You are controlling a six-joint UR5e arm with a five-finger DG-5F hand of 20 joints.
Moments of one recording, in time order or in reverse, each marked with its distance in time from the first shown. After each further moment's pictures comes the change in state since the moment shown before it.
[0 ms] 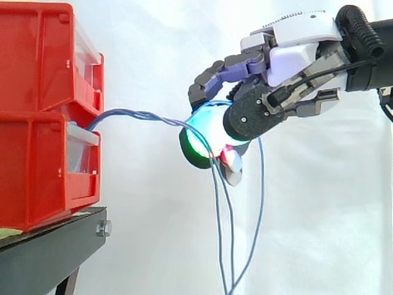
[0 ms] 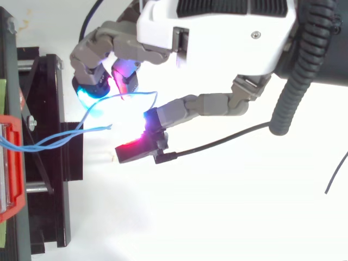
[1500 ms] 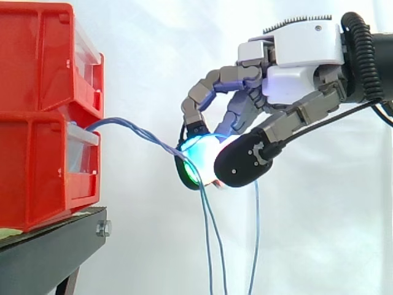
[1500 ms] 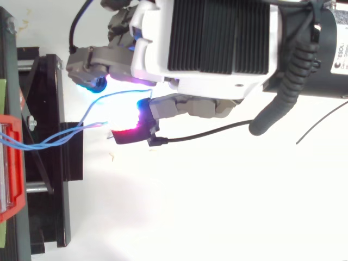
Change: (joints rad) arm 0.001 0.005 -0.074 0.143 -0.044 -0.446
